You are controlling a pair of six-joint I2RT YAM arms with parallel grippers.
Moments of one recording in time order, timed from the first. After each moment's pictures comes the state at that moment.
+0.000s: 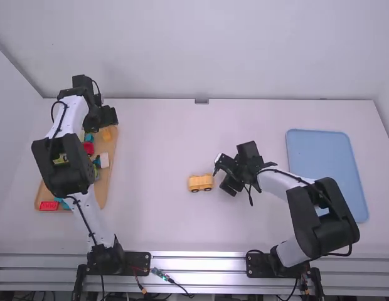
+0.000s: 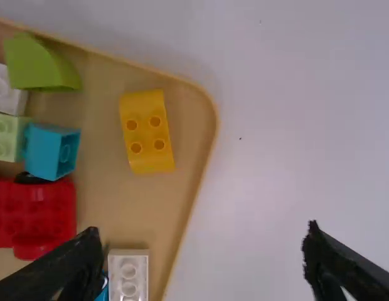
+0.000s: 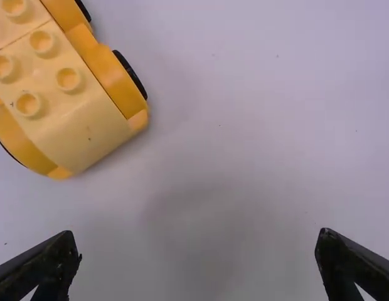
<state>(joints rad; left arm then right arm) 0.30 2.16 1.88 -0.98 0.05 -0.08 0.35 1.64 0.71 -0.19 -0.27 -0.74</state>
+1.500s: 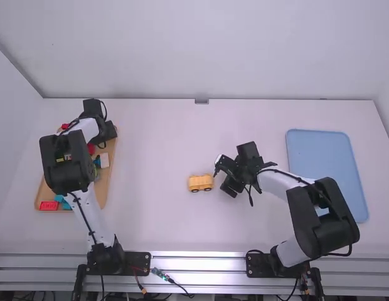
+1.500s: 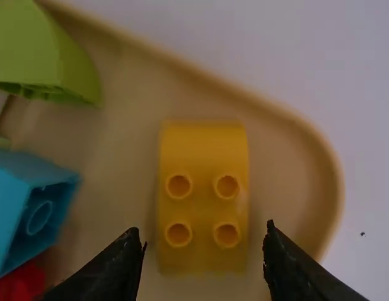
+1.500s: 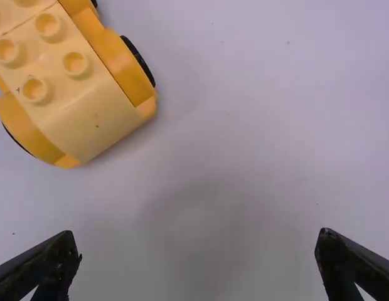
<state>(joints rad) 0.31 2.19 1.50 -0.40 -0.10 -0.19 0.34 1.64 0.71 -0.21 -0.27 -0.74</state>
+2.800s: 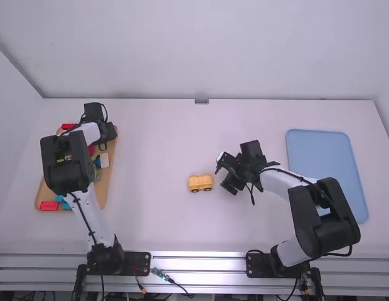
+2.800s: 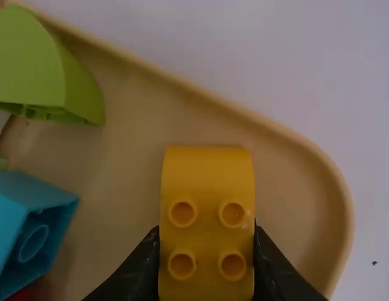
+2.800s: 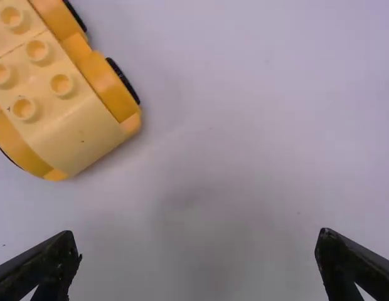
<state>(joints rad) 0.31 2.18 1.42 -0.27 -0.11 -0.19 0.30 1.64 0.71 -0.17 -0.33 -0.75</state>
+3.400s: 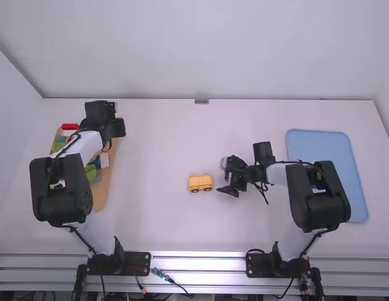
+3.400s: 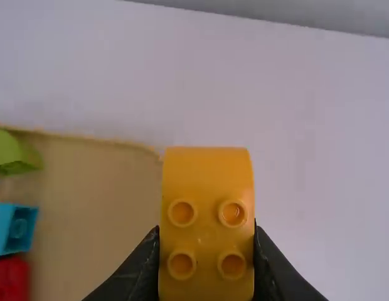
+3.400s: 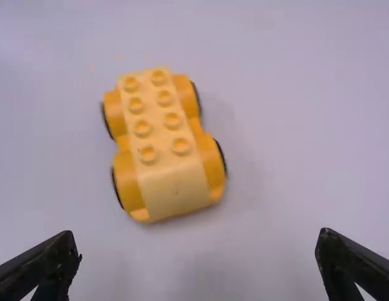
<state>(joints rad) 0.20 1.80 1.13 -0.13 0.10 0.03 0.16 1.83 0.71 -0.07 -0.93 -1.14</state>
